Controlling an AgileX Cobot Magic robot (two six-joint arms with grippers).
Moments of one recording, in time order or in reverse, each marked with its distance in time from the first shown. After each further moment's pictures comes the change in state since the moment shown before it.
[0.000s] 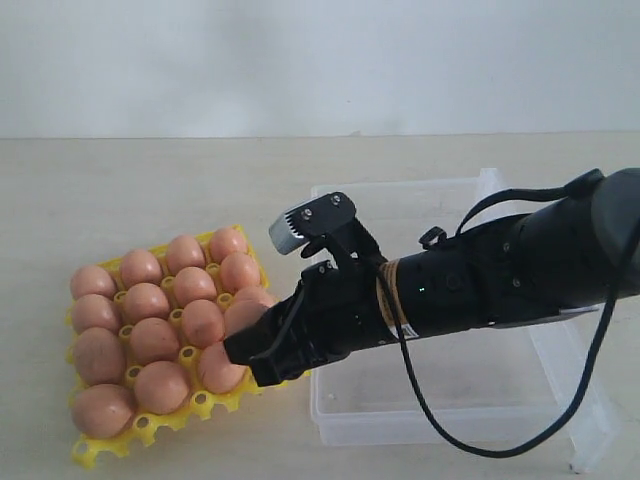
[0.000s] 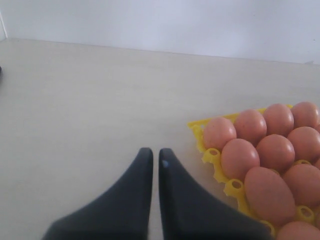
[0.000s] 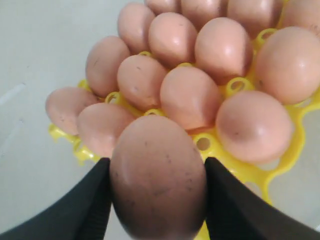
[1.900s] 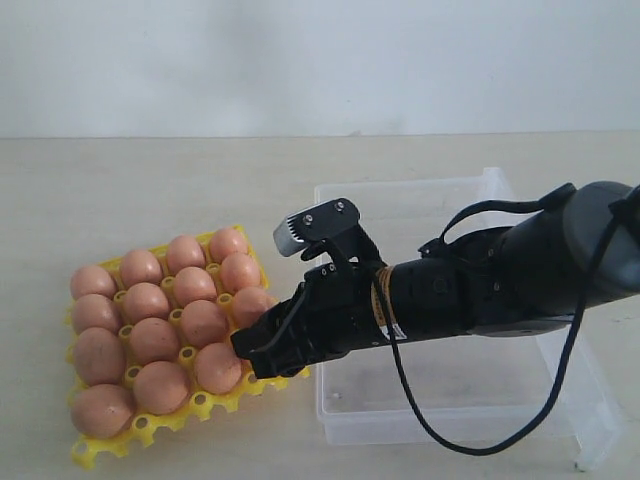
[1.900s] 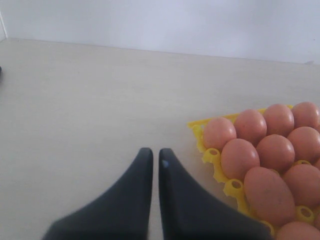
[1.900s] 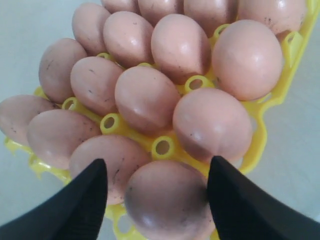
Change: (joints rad) left arm 0.000 0.000 0.000 0.000 0.000 0.000; right arm 0.002 0.066 -0.010 0.140 0.036 -0.101
